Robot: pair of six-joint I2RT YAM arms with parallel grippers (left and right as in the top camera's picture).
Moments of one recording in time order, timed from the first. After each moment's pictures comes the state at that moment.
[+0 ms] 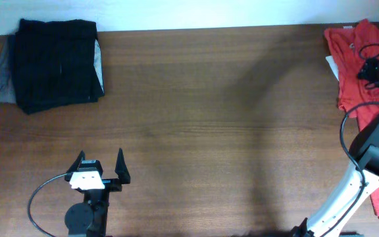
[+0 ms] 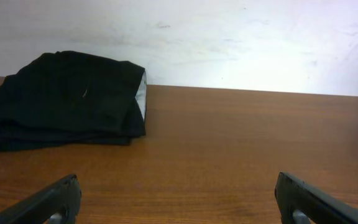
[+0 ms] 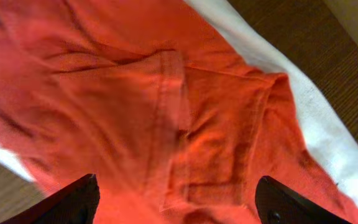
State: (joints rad) left arm 0.00 0.01 0.02 -0.08 0.00 -0.07; right arm -0.55 2.36 2.06 -0.75 0.20 0.06
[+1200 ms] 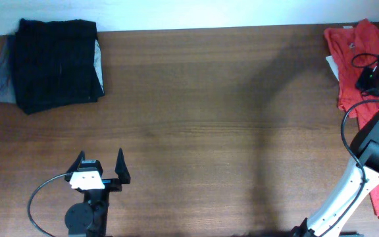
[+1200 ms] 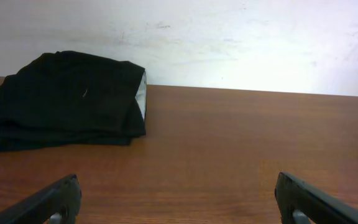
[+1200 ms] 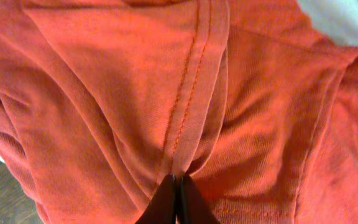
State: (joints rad) left arm 0.00 0.01 0.02 -0.08 0.00 -0.07; right arm -0.57 2.43 2.06 -0.78 0.11 -0.01
